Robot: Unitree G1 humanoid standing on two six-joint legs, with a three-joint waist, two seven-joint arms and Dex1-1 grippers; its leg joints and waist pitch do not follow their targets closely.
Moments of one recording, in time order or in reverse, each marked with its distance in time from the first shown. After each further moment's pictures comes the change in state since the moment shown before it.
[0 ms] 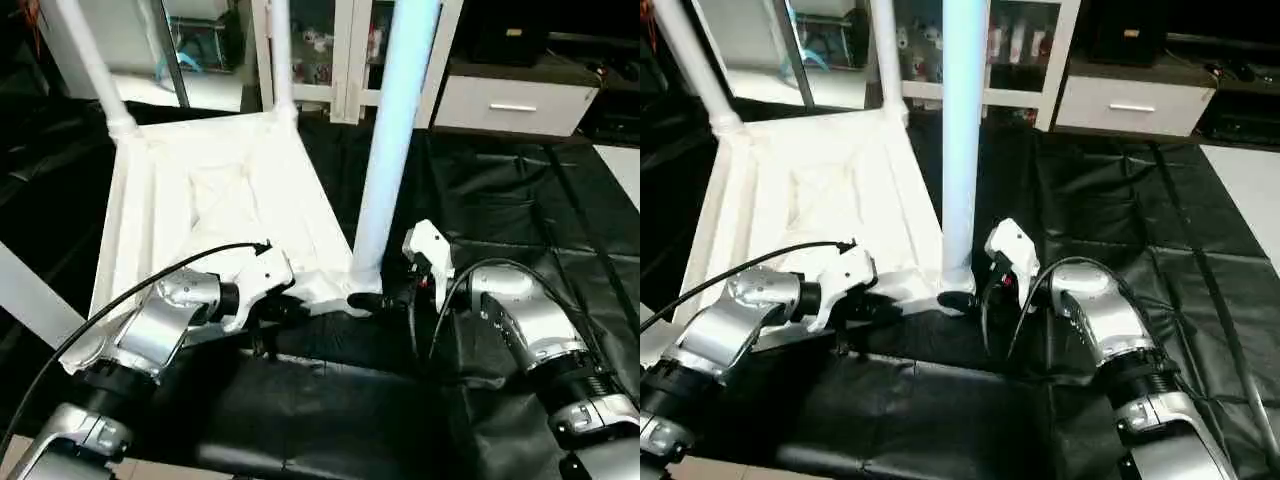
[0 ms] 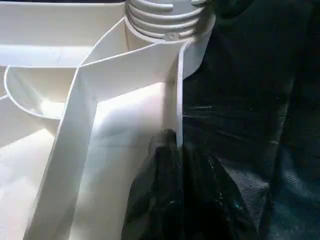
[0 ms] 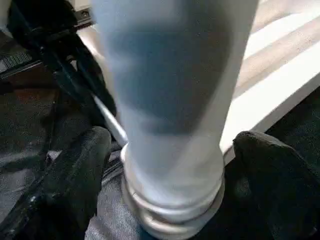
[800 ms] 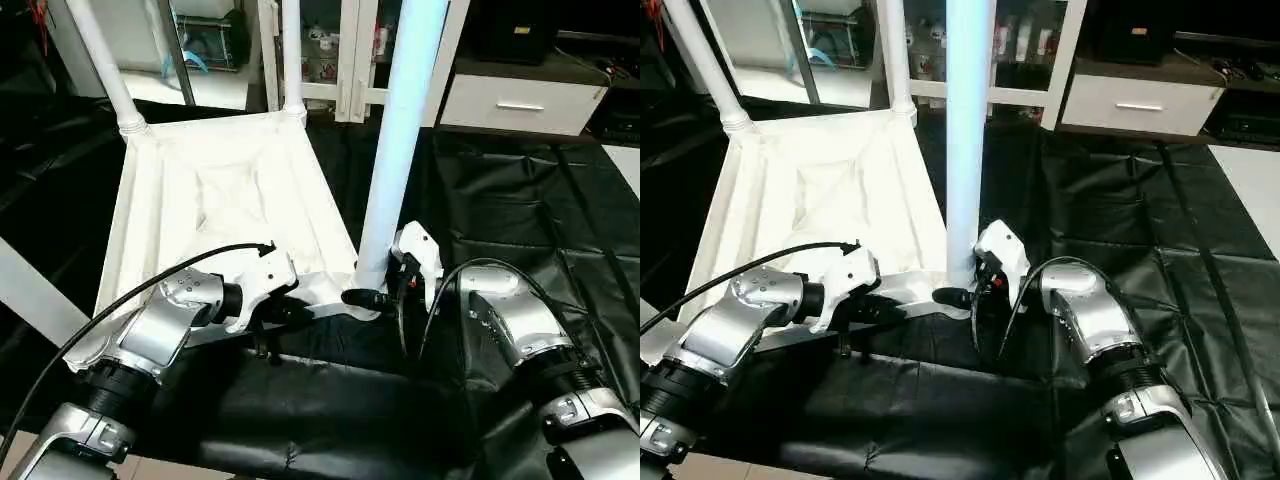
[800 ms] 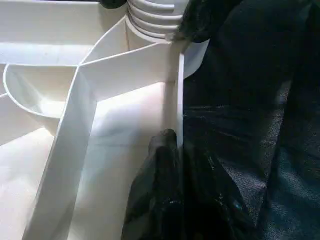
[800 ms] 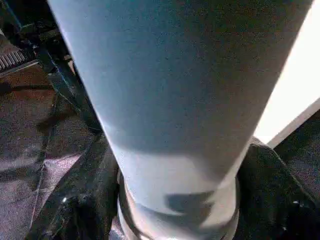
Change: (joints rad) left arm -0.005 -0.006 -0.006 -0.003 -0.006 0.011 -0.002; right arm -0.031 0.034 0.007 0.062 -0.033 -0.019 0.009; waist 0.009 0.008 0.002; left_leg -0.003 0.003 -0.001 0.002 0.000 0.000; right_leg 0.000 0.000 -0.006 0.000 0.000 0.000
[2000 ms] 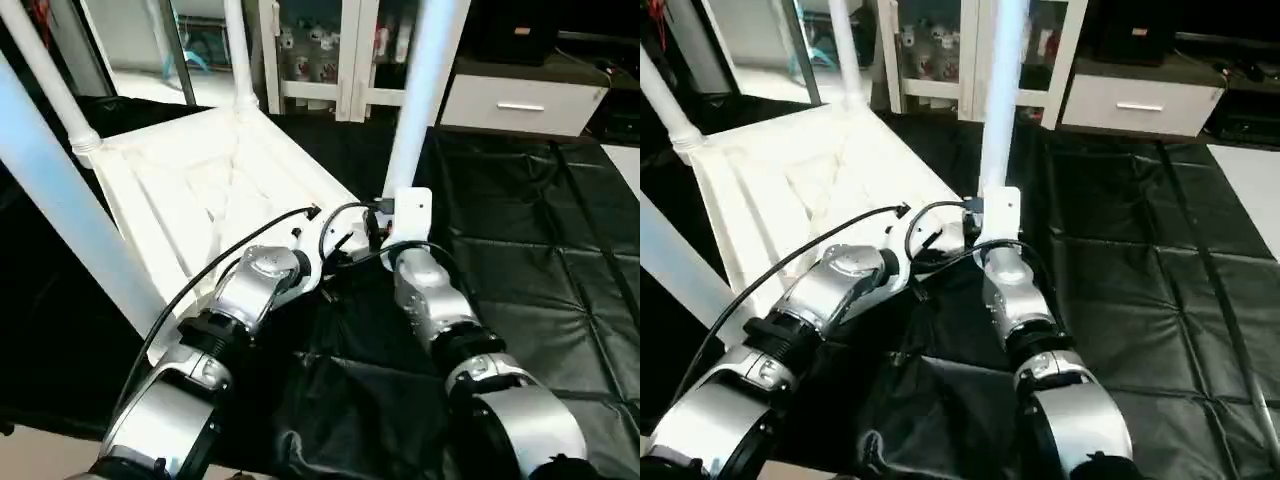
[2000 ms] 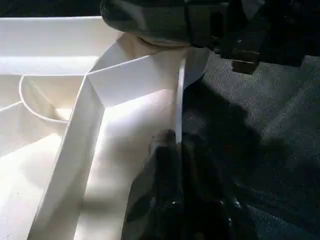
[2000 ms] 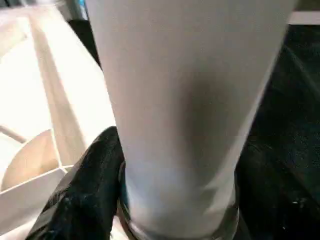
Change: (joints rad) left arm -0.283 -0.333 0.045 0.425 0.077 0.036 0.506; right arm -0.200 0.366 -0.262 0.436 -0.060 -0.226 -1.104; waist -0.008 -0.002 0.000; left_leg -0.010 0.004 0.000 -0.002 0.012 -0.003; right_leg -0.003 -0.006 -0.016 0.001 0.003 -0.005
